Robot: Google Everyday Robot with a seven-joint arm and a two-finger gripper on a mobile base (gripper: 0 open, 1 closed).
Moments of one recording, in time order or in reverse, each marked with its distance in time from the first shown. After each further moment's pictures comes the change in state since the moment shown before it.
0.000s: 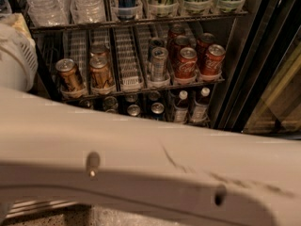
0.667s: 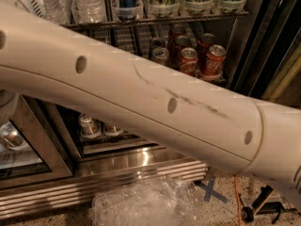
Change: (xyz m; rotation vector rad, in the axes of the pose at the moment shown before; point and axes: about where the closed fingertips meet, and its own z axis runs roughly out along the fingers) arm -0.023 -0.023 0.078 0.077 0.014 -0.056
